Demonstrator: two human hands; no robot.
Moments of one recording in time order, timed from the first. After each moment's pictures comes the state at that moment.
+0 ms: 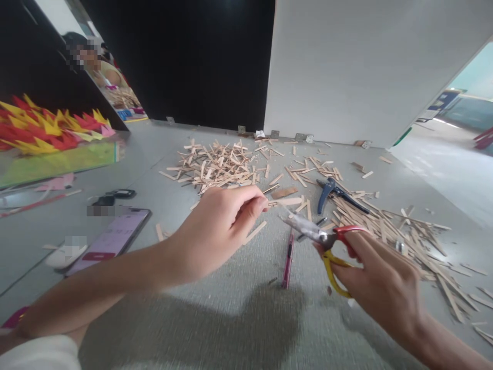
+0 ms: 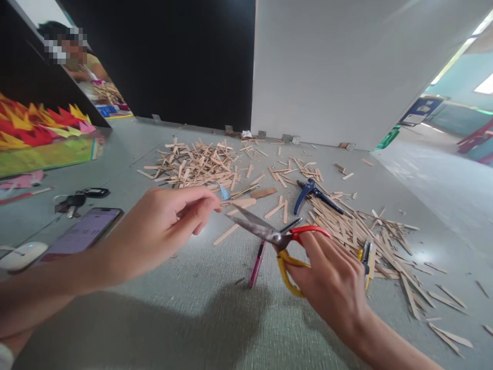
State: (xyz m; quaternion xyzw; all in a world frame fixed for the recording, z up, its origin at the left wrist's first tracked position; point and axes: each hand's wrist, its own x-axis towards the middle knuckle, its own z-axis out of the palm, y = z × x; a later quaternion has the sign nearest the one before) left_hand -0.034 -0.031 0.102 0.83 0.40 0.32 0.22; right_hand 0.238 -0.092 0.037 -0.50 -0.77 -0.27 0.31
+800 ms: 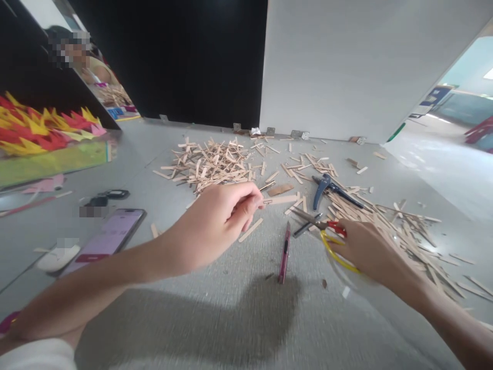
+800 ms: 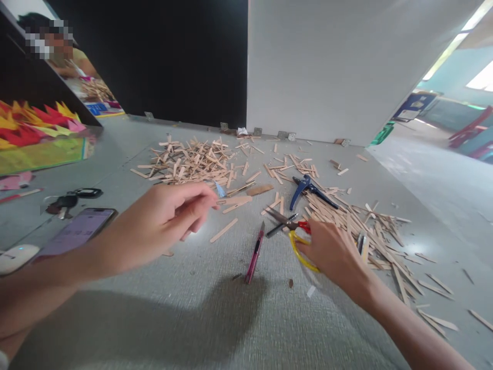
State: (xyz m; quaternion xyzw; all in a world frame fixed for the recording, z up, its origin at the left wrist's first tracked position) left_hand -0.035 -0.025 0.104 0.82 0.41 0.27 0.30; right_hand 0.299 -0.052 0.014 -0.65 -0.76 -0.06 0.06
